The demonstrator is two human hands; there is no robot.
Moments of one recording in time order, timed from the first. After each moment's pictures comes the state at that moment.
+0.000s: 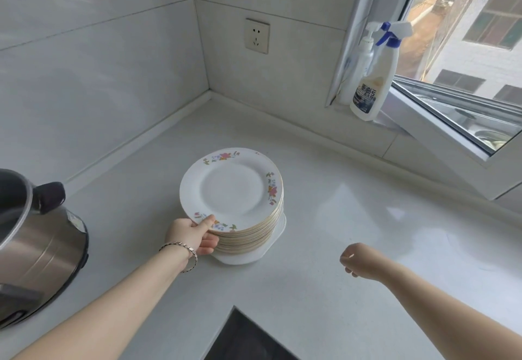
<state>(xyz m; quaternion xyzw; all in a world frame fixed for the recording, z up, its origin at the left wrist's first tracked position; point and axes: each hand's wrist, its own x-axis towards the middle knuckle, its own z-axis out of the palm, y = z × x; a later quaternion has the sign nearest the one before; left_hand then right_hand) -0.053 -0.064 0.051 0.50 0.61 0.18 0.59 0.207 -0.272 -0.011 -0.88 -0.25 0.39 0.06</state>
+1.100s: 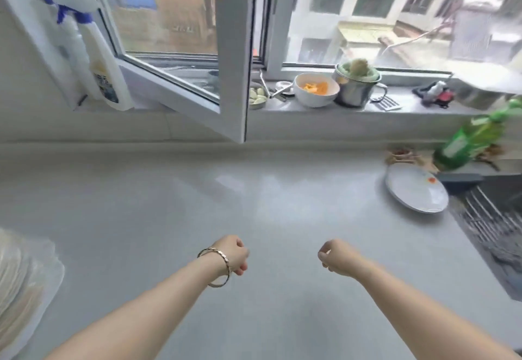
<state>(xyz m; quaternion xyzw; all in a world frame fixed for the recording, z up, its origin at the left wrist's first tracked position) 0.242 -0.376 0.006 0.81 0.24 -0.31 0.43 0.307 -0.610 -0.012 -0.93 0.01 0.34 0.17</state>
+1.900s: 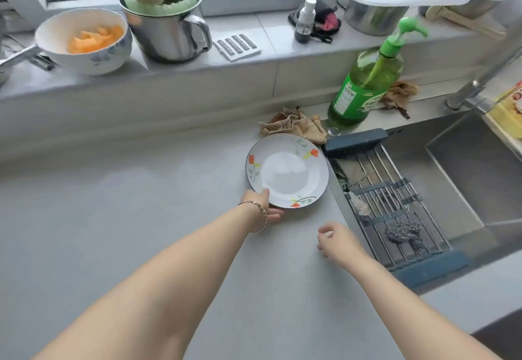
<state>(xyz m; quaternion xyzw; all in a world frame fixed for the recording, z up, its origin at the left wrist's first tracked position) 0.537 -0.807 -0.081 0.59 0.37 -0.29 0.66 0.469 -0.983 -0.088 -0.87 0.24 0.30 0.31</state>
